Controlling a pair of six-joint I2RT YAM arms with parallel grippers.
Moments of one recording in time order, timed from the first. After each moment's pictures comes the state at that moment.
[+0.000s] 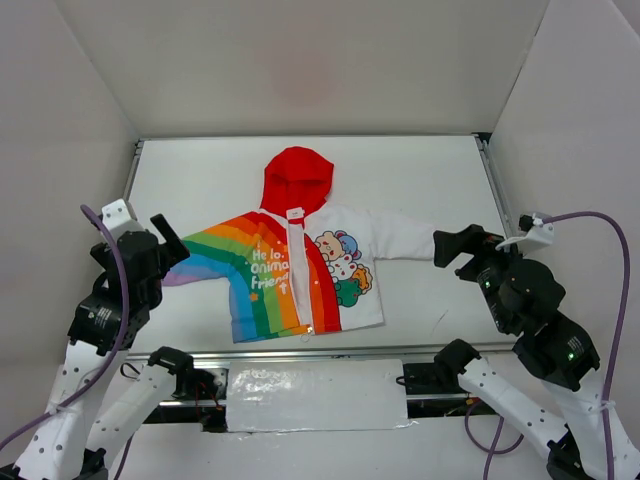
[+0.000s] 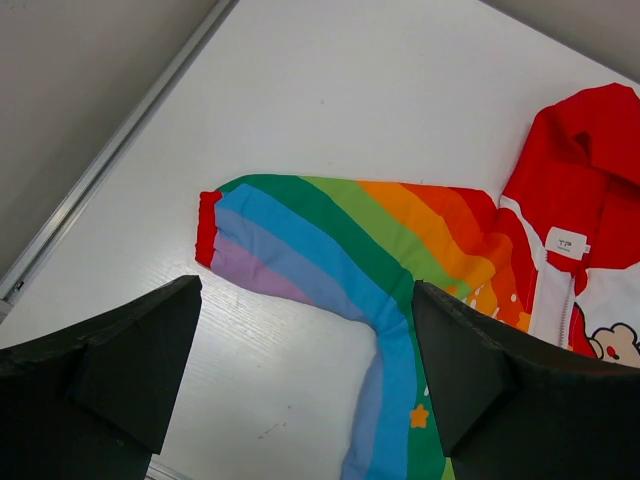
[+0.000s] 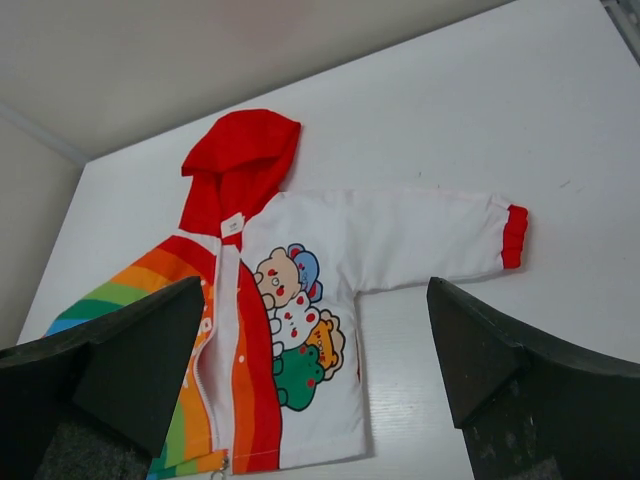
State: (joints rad) left arm -0.29 0.62 0.95 -0.81 -0.65 -0.51; right arm 0.60 0.46 1.04 -0.76 0.53 0.52
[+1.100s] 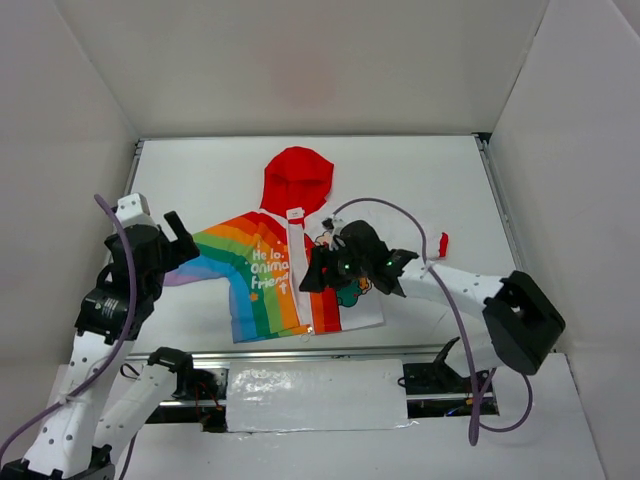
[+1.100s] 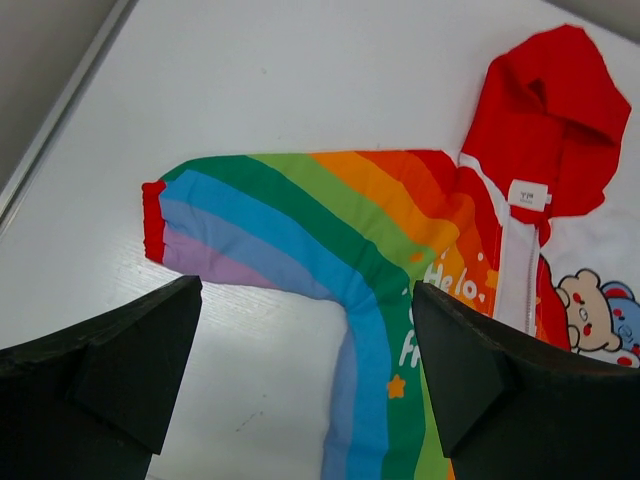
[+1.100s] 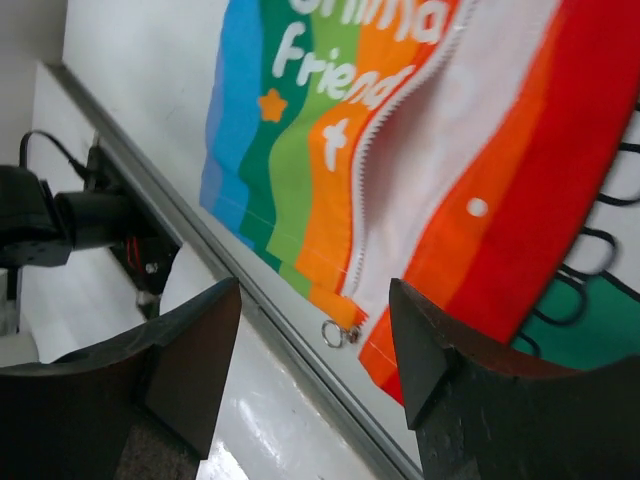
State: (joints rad) left arm -0.23 0.65 0.93 -0.76 -0.46 -0.47; right arm 0.76 1.36 0.78 -0.09 -0.32 0.60
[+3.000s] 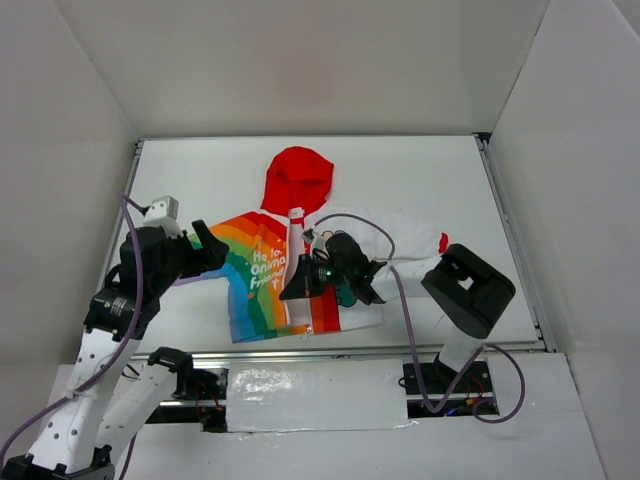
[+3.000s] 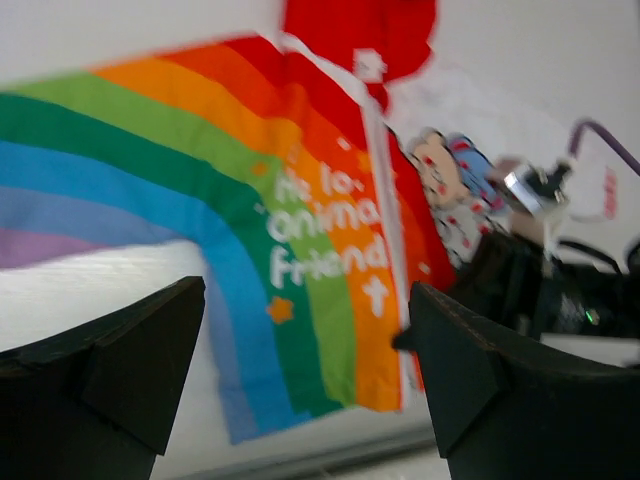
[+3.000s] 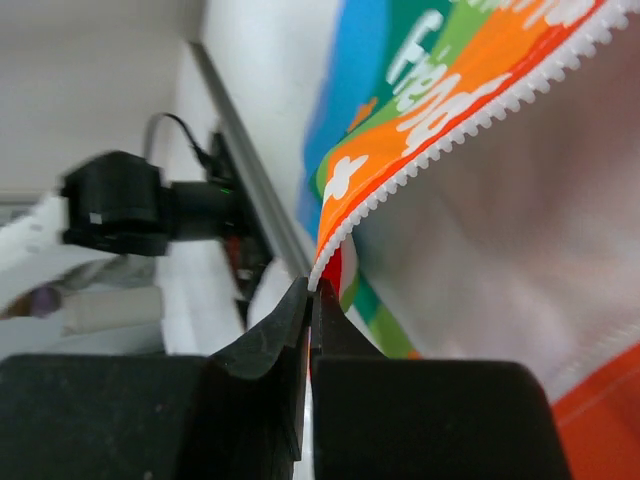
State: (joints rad) left arm -0.23 0.67 0.87 -0.68 -0.03 -0.46; right arm 0.82 1.71 0.70 0.56 -0.56 0.87
